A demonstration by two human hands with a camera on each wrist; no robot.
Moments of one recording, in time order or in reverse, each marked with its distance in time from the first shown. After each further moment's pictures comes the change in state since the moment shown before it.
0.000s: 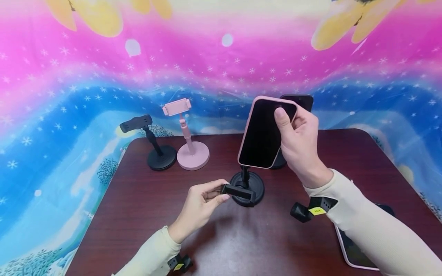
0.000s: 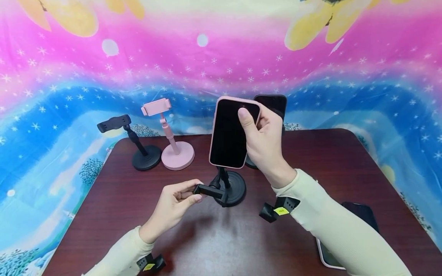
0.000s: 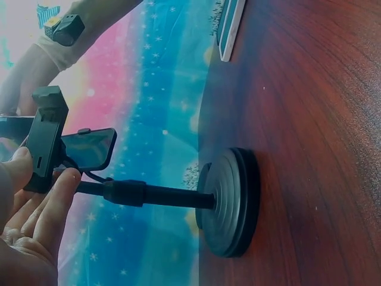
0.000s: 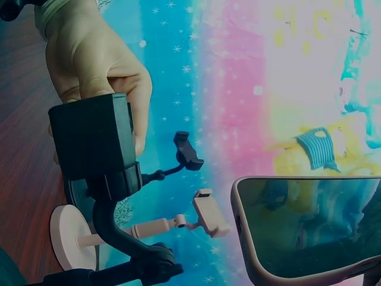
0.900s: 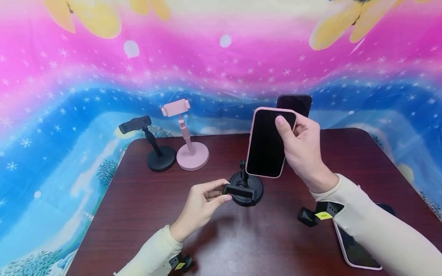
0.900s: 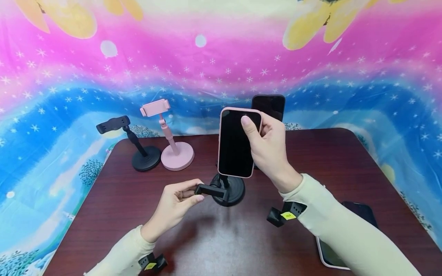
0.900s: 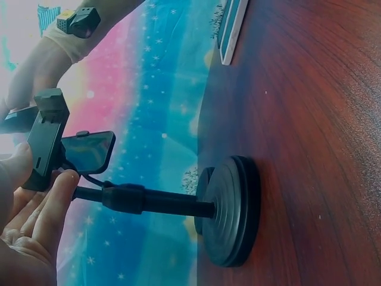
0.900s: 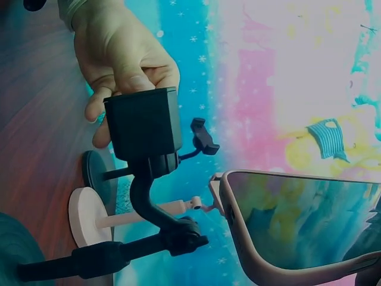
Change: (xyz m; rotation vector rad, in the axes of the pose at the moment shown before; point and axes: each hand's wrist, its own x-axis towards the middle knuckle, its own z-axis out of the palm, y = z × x) left_hand 0.004 0.001 0.005 -0.022 -0.006 -0.025; right_hand -0.010 0.001 -0.018 -0.120 -0.003 0.146
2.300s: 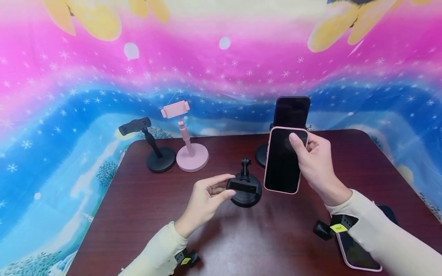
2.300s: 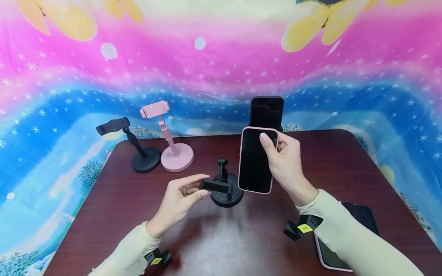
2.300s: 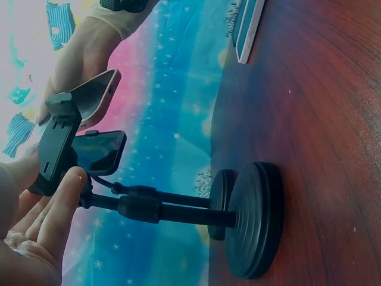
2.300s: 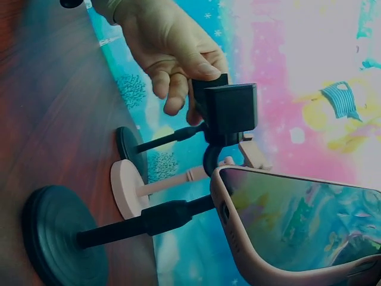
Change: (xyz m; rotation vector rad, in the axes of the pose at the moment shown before) left_hand 0.013 -0.001 0.006 -0.033 0.010 0.018; right_hand -0.023 0.024 -0.042 -0.072 0.062 0.201
